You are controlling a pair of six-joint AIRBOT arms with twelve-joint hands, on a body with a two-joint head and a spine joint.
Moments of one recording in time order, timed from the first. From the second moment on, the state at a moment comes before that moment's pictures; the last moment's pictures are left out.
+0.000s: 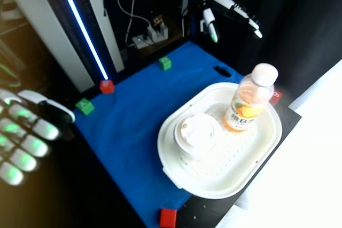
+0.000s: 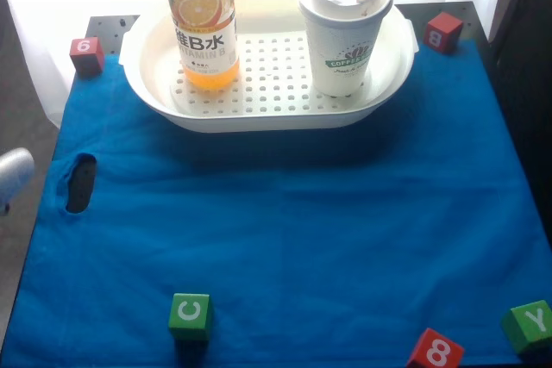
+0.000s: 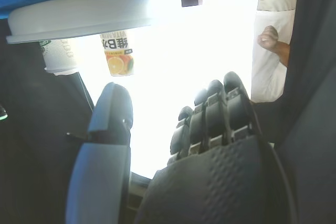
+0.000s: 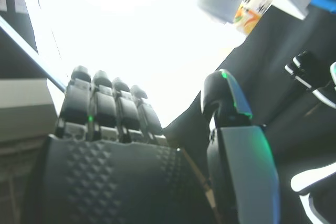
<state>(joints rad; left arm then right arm) 1.39 -0.90 0.88 -0.66 -1.59 0.86 -1.27 -0.82 0.88 0.43 1.58 -0.92</state>
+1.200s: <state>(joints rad) 1.19 -0.92 0.96 -0.50 -1.48 0.88 -1.22 -0.85 0.90 0.42 1.63 -0.91</state>
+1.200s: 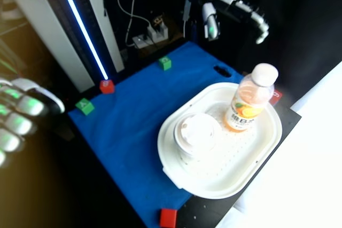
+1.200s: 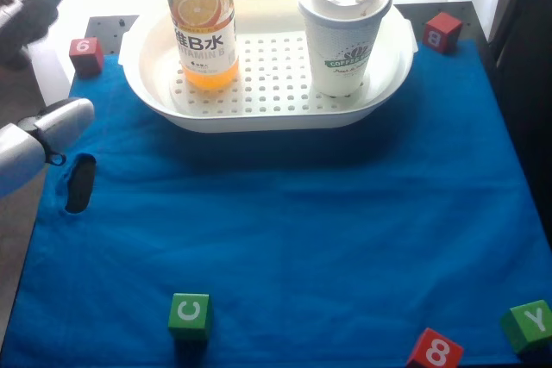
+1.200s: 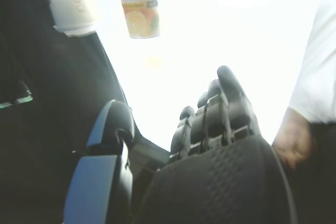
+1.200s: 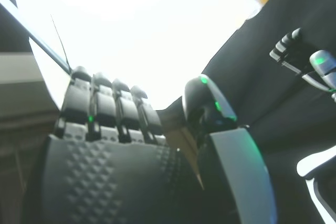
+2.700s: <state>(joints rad) 0.71 -1.18 1.42 -0.50 -0.84 0.86 -1.22 -0.90 0.91 0.38 1.57 -0.88</state>
